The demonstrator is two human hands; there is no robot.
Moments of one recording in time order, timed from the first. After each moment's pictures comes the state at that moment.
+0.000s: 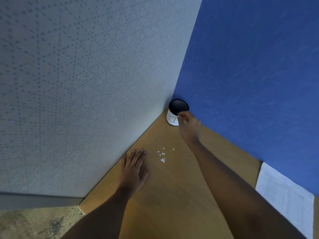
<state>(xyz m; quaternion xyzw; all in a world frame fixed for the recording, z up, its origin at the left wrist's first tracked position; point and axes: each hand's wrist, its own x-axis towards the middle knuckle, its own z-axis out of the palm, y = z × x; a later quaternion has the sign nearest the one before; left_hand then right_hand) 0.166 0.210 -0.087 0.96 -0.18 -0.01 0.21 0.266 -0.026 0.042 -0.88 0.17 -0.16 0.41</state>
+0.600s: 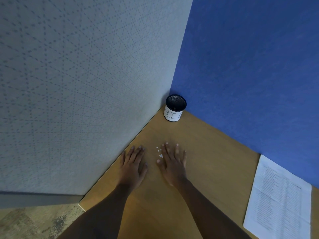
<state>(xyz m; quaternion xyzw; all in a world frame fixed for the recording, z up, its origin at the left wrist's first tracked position) 0.166 0.208 -0.087 0.96 -0.17 -0.01 0.21 0.145 0.016 -0.056 -0.99 0.03 0.11 0.12</state>
